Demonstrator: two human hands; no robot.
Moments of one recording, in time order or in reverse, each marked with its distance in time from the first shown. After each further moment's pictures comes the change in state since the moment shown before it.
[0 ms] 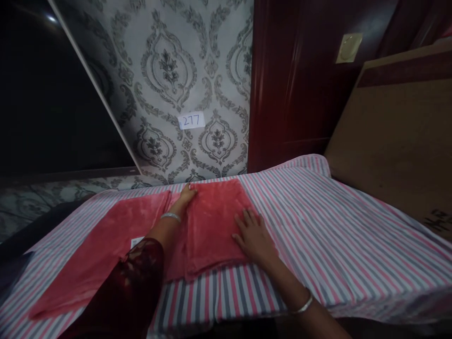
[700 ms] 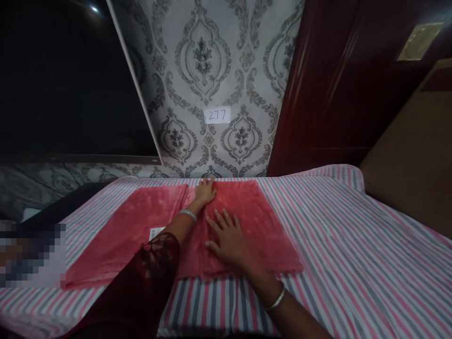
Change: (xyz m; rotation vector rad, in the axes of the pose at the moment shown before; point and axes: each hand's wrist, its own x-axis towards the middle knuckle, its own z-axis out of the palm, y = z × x) left_hand -0.010 -0.014 0.004 0.145 -0.020 0.112; right_hand 0.043 -0.102 -0.009 0.150 -0.175 -0.265
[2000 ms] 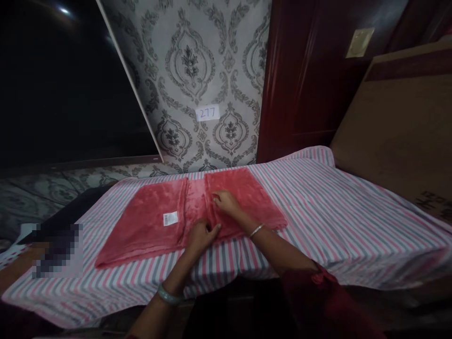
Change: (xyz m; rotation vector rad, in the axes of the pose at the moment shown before) left_hand -0.240 0.020 -0.052 -0.068 -0.151 -0.029; right_hand 0.055 0.019 0.012 0.328 0.247 0.150
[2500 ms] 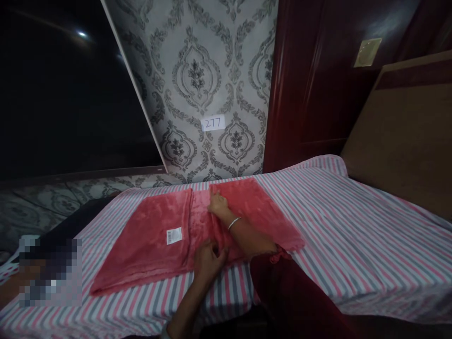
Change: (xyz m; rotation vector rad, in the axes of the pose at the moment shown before) left_hand -0.002 -0.011 0.024 -0.065 0.135 -0.016; right_hand 0.076 -0.046 0.028 -0.290 -0.172 0.312
